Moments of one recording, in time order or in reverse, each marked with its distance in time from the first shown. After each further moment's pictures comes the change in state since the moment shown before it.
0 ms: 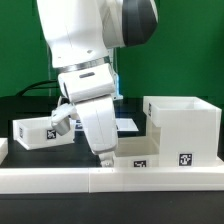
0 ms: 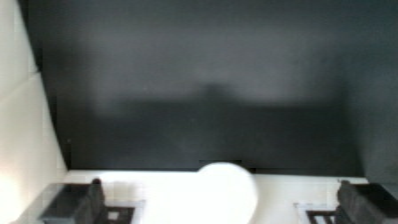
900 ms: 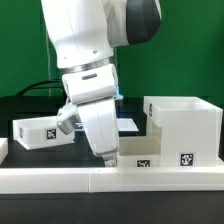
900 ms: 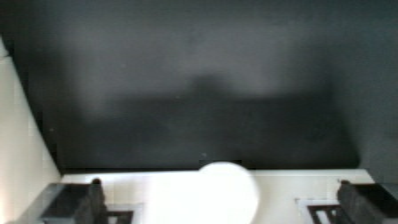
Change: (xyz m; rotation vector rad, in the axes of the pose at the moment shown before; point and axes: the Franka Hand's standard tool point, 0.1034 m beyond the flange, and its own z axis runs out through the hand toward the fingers) arm 0.007 0.001 0.001 0.002 0.008 0.039
